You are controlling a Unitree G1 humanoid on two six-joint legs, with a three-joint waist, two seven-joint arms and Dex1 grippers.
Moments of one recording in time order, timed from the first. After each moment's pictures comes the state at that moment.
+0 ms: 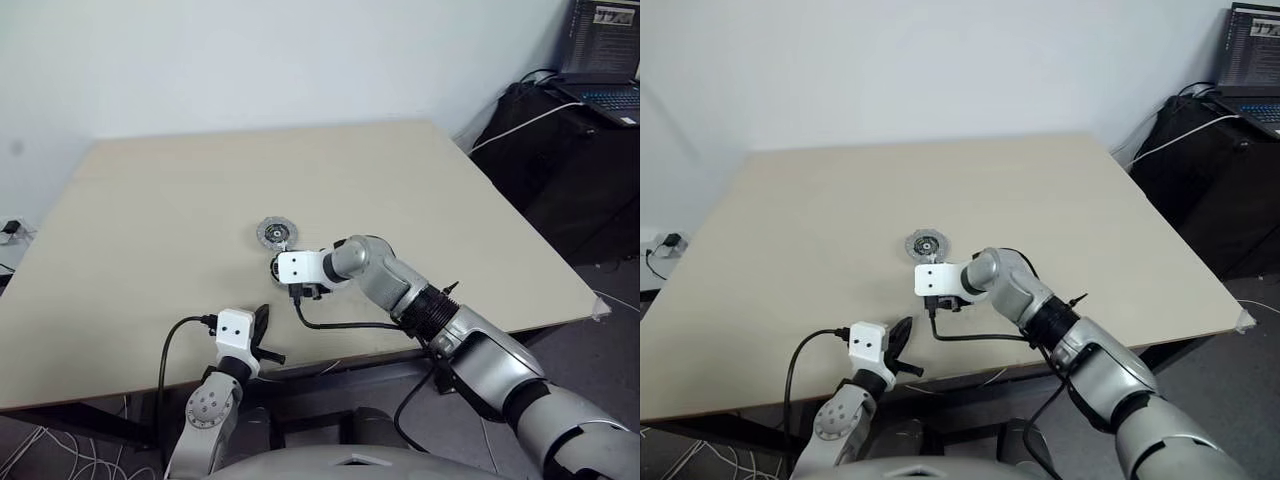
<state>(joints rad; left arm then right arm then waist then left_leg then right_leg) 0.34 0.06 -0.18 -0.06 -0.06 -0.07 -0.20 -0.76 -0.27 0.74 0.38 -0.32 0.37 0.95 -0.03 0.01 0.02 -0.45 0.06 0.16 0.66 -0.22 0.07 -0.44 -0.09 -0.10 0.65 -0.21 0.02</state>
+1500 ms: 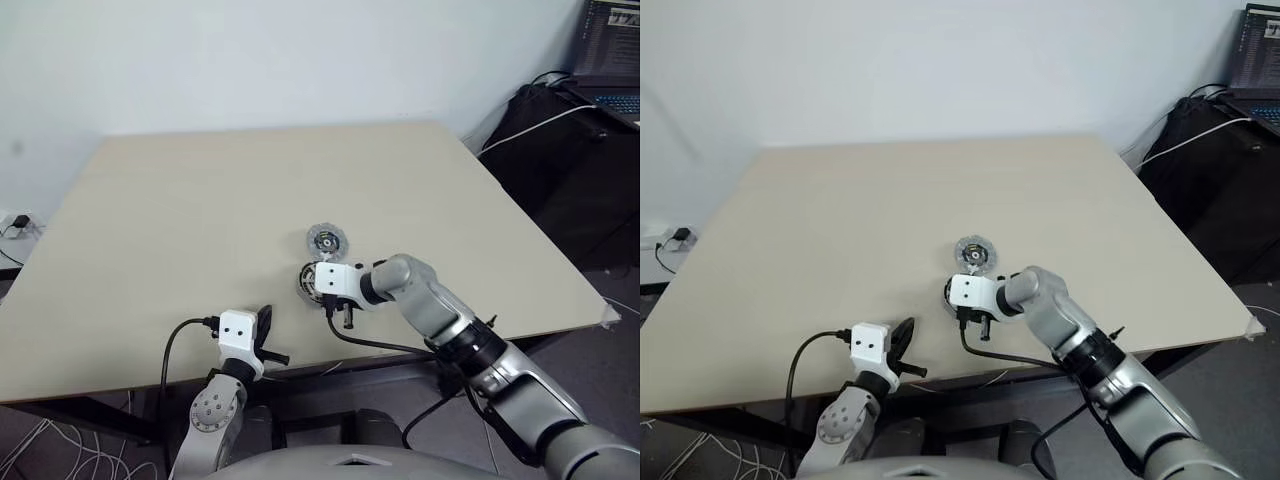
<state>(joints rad) 0.37 0.03 -0.21 -0.09 -0.06 -0.05 -0.18 -0.47 -0.45 0.58 -0.04 -0.25 0.63 1.07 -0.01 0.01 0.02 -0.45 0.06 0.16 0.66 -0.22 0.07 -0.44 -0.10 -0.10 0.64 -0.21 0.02</state>
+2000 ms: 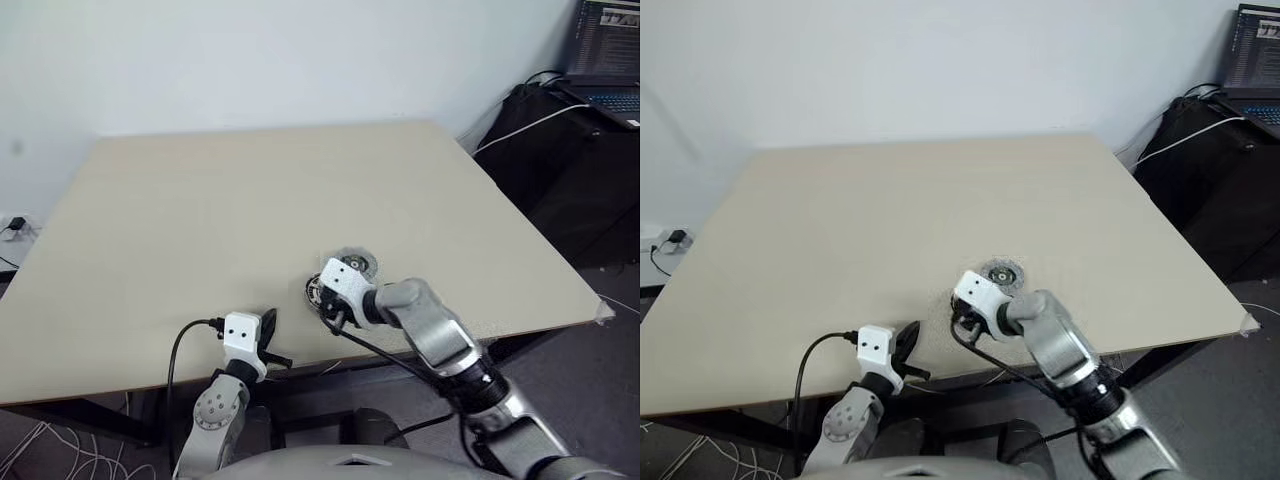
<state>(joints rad) 0.33 0.03 -0.20 0.01 -0.08 -0.11 -0.22 -0.33 -0.19 0.40 -0.20 -0.14 1.09 0.76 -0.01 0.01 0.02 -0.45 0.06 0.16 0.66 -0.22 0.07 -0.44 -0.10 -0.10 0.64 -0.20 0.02</state>
